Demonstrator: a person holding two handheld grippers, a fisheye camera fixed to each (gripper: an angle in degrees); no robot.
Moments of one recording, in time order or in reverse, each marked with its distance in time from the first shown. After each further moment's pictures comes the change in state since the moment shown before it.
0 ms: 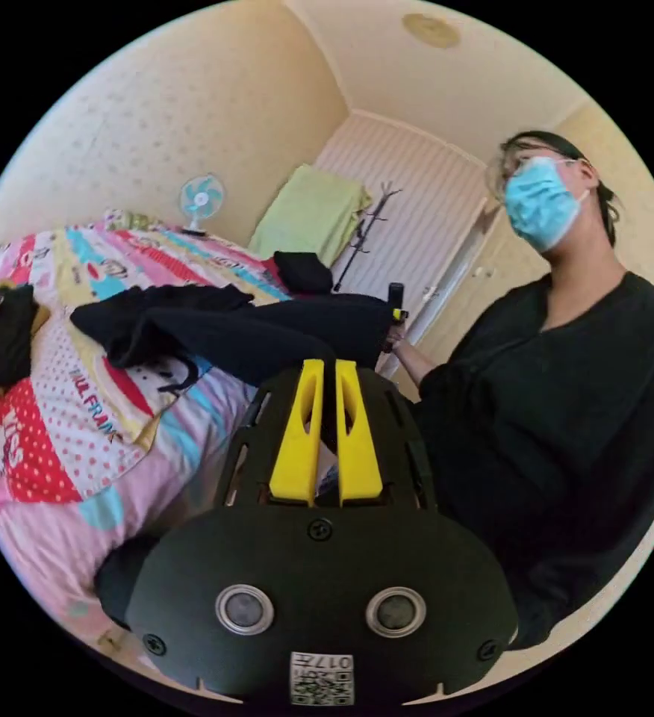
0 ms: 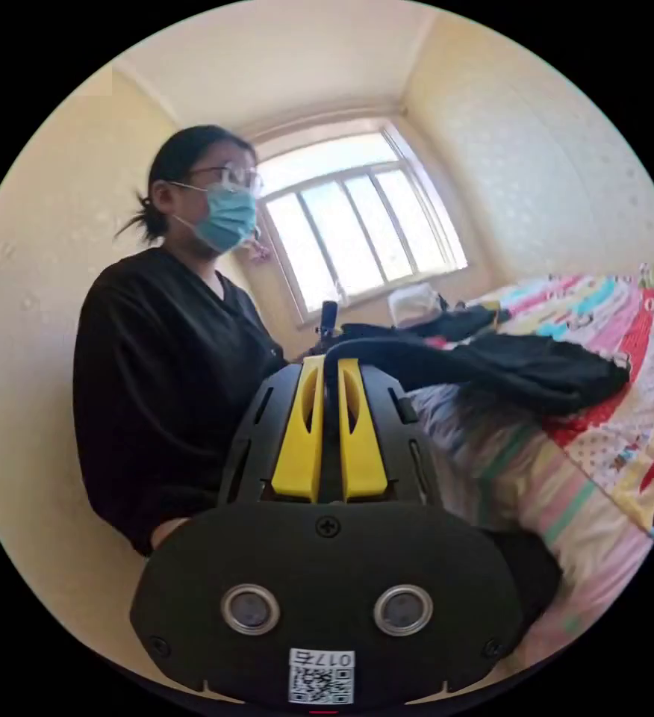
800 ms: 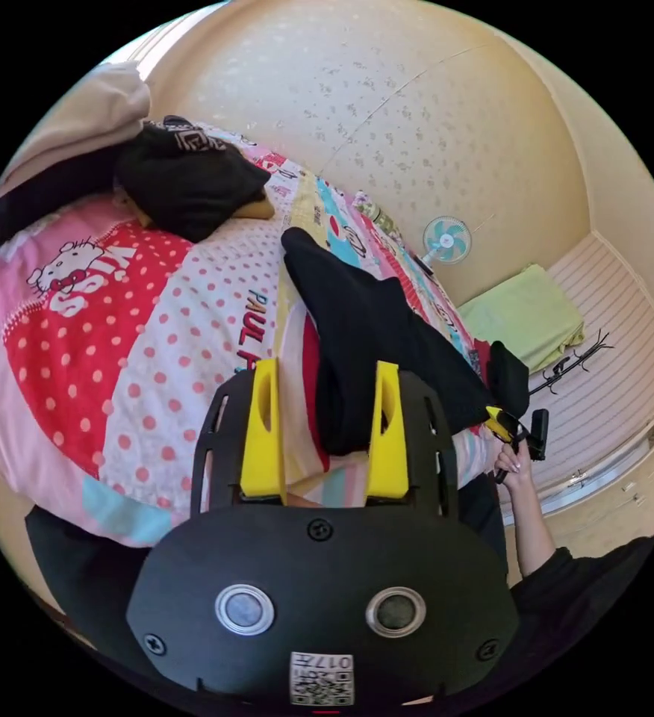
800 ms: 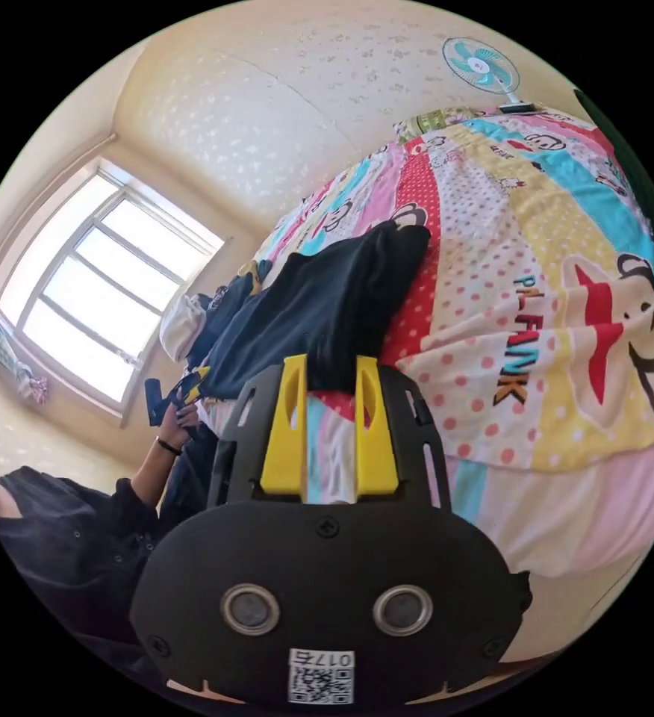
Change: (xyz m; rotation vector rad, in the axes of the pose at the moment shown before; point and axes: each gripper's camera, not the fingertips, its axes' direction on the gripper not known) left arm -0.231 0.059 -0.007 0.174 -0.658 -0.800; right arm 0.292 0.013 0.095 -0.136 0.679 0.719
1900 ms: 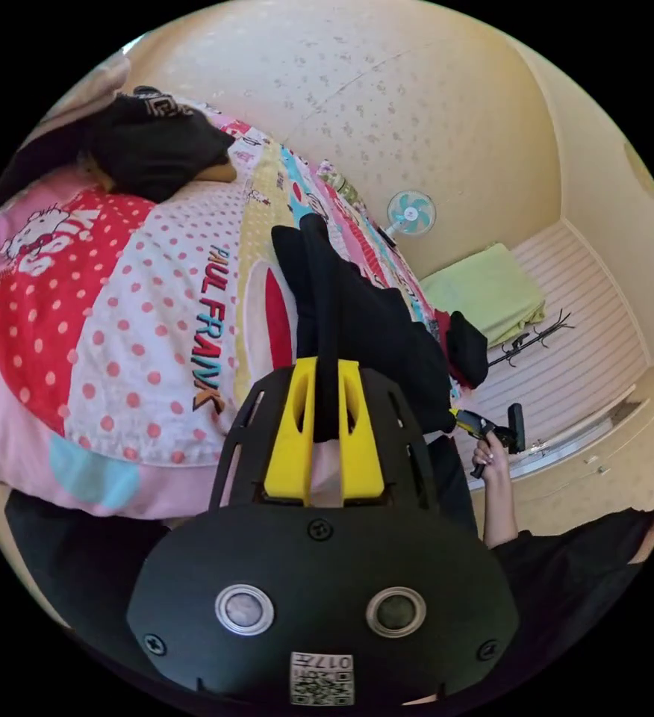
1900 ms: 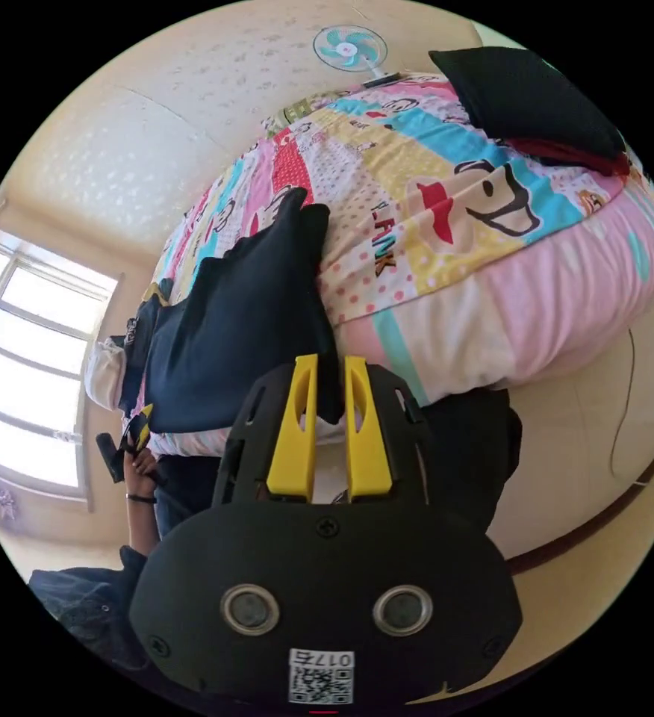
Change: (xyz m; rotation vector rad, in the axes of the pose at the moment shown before) left arm 0.001 0.020 0.002 -0.091 0.147 -0.054; right arm -0.020 0.057 0.105 -0.001 0.313 0.331
